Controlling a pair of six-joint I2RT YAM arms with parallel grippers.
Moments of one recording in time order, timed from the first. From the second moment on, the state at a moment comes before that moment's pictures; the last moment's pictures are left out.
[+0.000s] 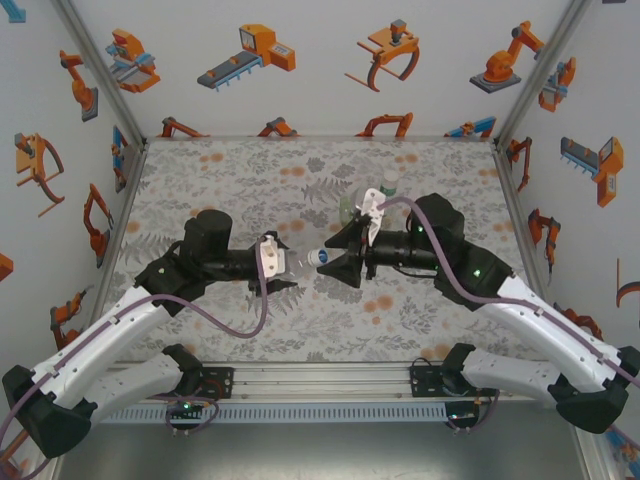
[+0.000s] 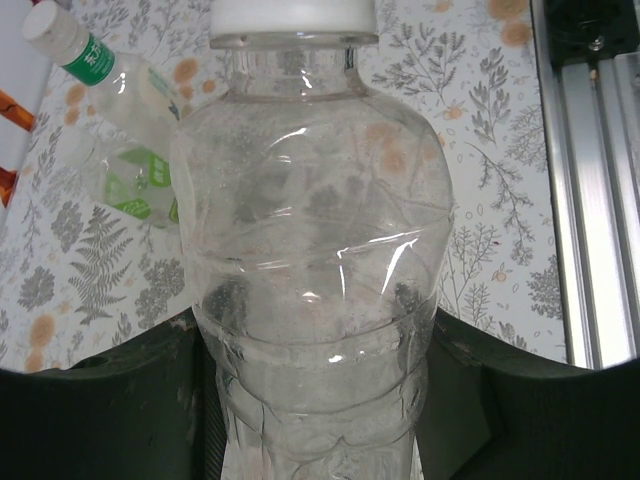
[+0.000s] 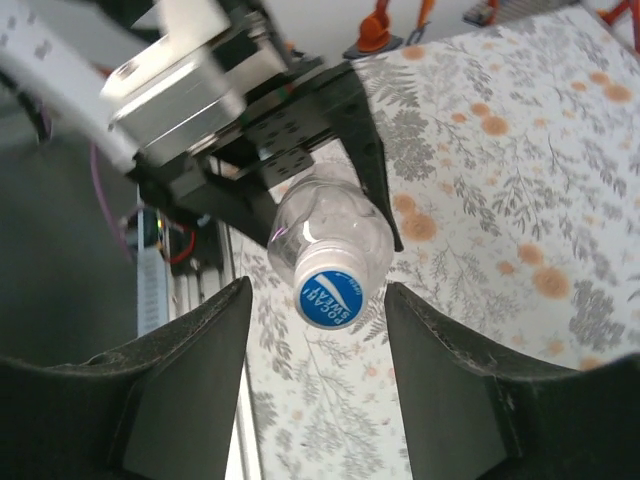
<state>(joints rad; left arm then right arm) -0.75 0.92 0.88 -0.42 0.63 0.67 0.89 0.99 1.13 -0.34 -0.54 -0.08</state>
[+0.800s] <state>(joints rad) -0.75 0.92 0.88 -0.45 0.68 0.68 0.89 1.09 1.26 -0.55 -0.71 -0.55</state>
